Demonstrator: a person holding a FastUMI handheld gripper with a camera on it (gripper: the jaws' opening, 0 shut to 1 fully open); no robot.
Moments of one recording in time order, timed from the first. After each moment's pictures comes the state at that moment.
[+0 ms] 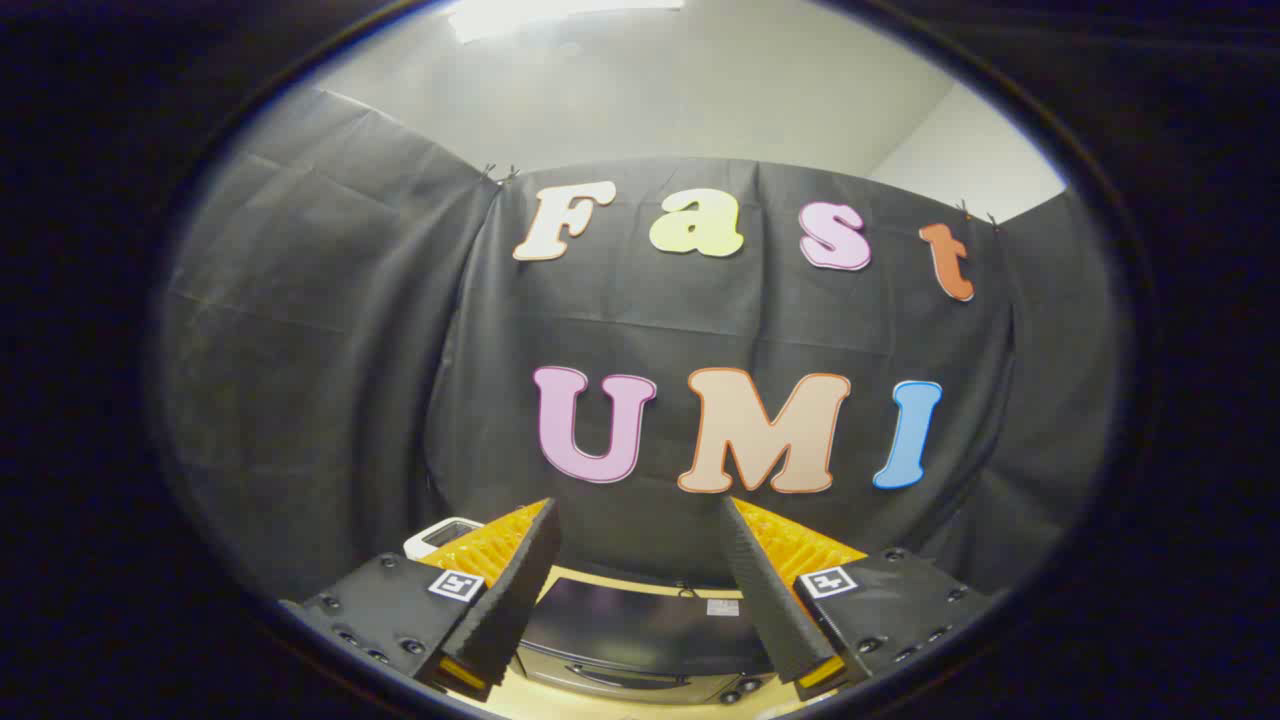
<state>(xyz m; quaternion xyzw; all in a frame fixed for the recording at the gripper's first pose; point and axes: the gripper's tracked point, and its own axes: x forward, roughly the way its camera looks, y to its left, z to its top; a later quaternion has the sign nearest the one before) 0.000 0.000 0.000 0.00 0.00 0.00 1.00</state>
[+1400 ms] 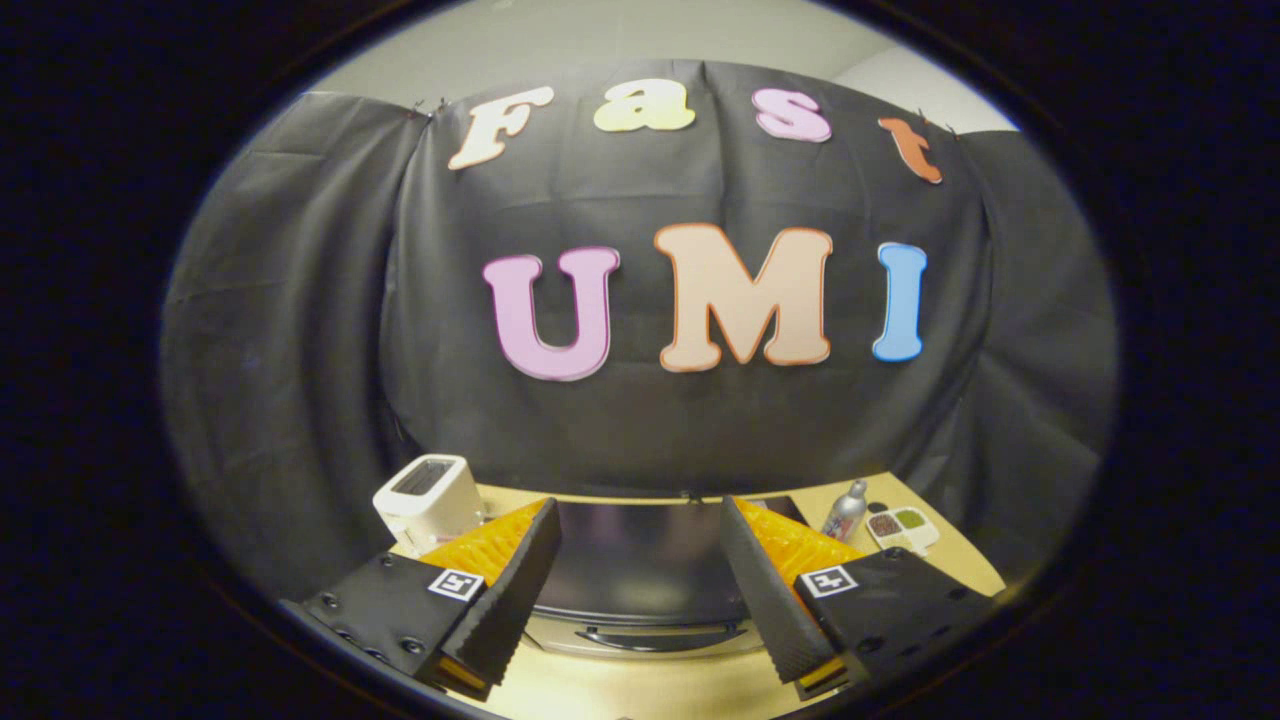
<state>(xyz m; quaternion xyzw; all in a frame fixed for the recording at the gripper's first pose) 0.040 0.000 -0.188 0.07 0.16 -0.06 0.98</state>
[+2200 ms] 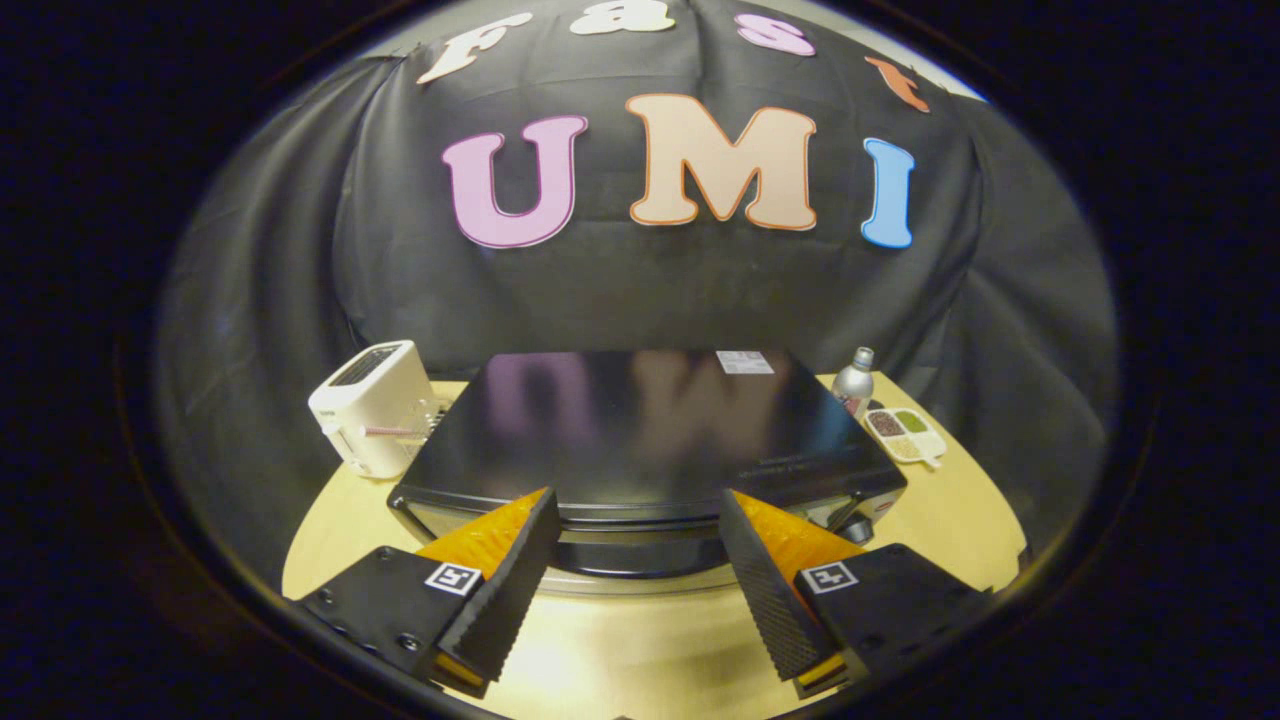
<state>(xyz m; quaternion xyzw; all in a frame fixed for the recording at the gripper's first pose) 0.024 -0.008 -0.320 0.09 0.27 -0.09 0.96</state>
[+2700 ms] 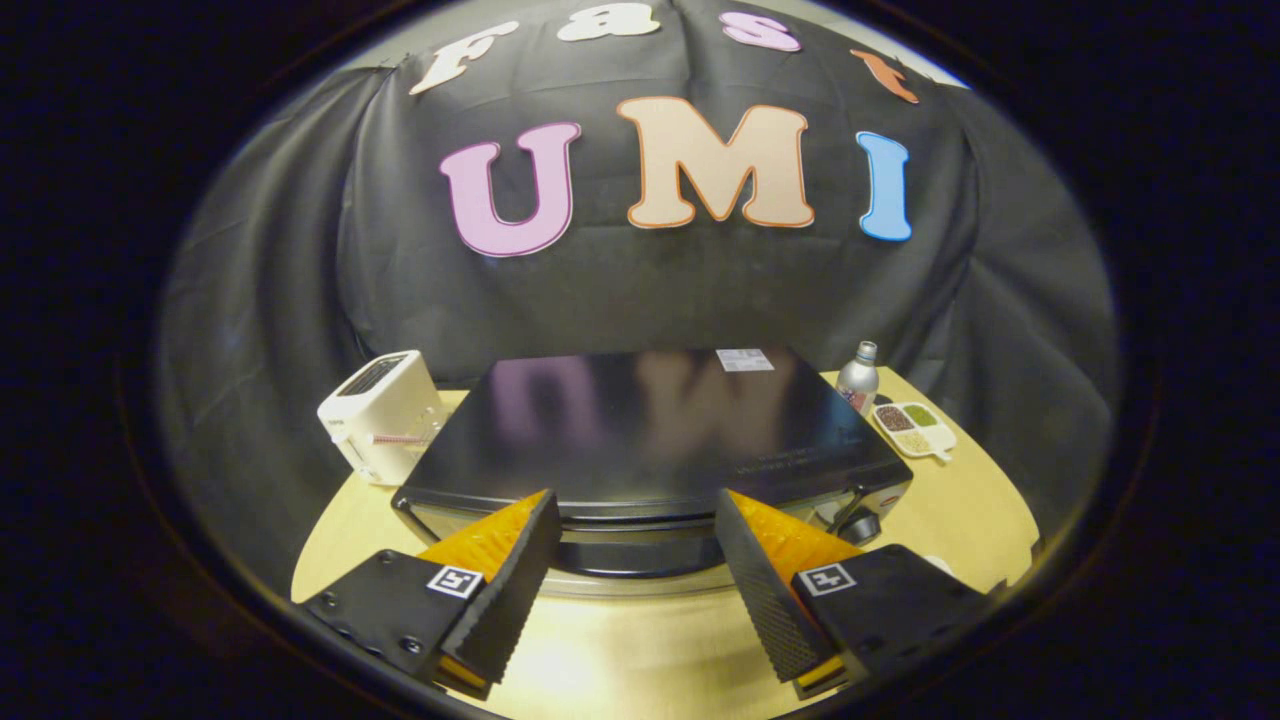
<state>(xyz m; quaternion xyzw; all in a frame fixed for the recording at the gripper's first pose) 0.019 -0.010 -0.322 0.08 0.27 -0.08 0.96</state>
